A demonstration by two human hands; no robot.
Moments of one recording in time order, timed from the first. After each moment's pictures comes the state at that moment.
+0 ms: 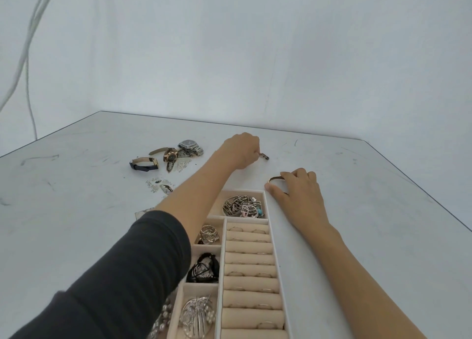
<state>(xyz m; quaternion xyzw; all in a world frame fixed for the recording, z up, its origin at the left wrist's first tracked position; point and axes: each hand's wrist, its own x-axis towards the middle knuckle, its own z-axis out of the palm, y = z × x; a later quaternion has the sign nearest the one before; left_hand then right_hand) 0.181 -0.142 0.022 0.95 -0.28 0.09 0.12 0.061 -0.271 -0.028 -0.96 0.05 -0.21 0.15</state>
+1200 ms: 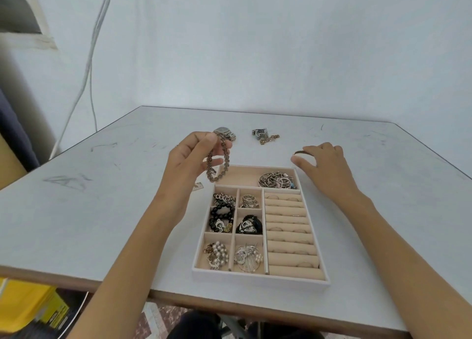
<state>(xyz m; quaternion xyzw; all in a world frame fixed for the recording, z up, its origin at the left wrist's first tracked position) 0.000 0.002 0.020 0.65 -0.16 0.10 0.74 0.038 -0.253 -0.001 -0.96 0.03 -0.19 0.21</state>
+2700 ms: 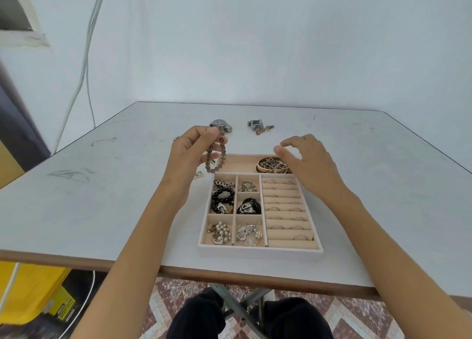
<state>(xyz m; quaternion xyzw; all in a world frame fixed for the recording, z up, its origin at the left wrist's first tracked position) 0.002 0.006 0.017 0.66 -0.14 0.08 0.74 -0.005 -0.217 0.008 -0.94 -0.01 -0.19 0.27</state>
